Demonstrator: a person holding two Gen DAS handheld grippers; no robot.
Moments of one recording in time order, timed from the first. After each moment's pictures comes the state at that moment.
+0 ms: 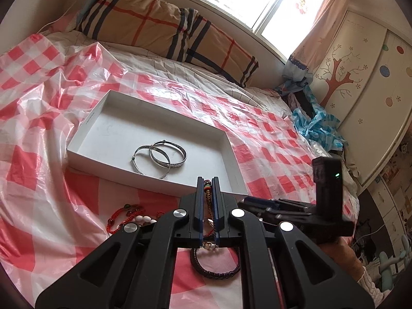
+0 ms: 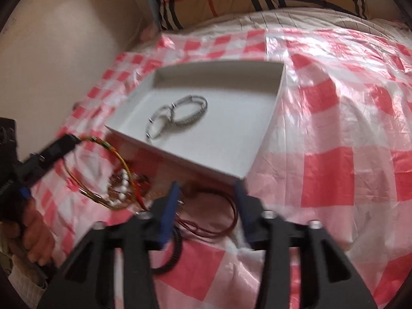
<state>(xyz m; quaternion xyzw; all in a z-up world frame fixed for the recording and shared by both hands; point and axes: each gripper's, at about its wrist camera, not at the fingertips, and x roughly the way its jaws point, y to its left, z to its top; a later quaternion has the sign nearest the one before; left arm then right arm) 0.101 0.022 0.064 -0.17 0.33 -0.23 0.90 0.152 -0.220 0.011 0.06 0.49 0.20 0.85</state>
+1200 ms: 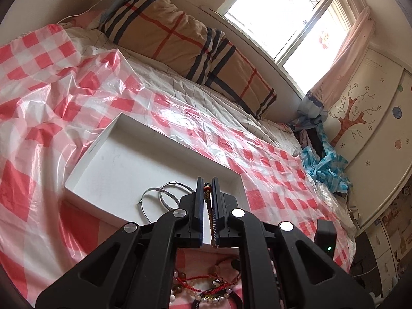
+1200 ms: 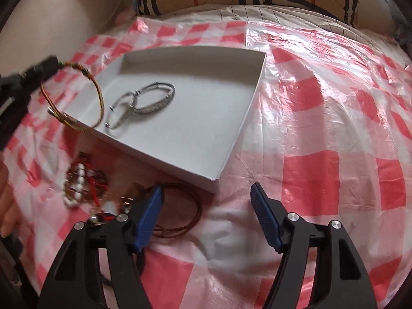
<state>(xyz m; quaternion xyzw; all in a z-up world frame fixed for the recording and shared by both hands) 0.168 0.039 0.062 -0.25 0.30 -0.17 0.90 0.167 -0.205 -0.009 -0.02 0.50 0.13 0.86</state>
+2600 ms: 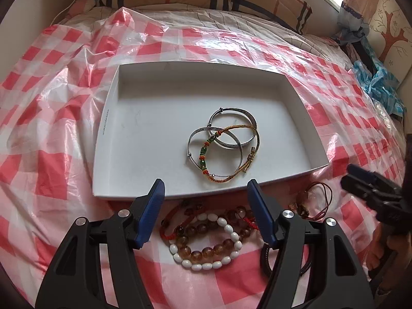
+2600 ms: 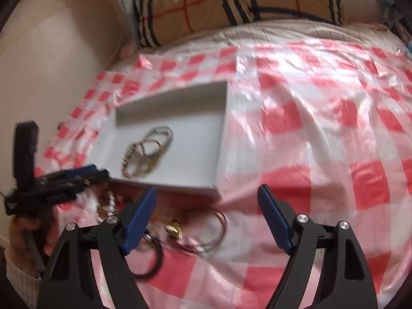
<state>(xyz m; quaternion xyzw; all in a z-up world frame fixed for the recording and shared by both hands) 0.161 0.016 0.029 -0.06 0.49 -0.10 0.87 0.153 -0.255 0.015 0.10 0.48 0.14 0.86</state>
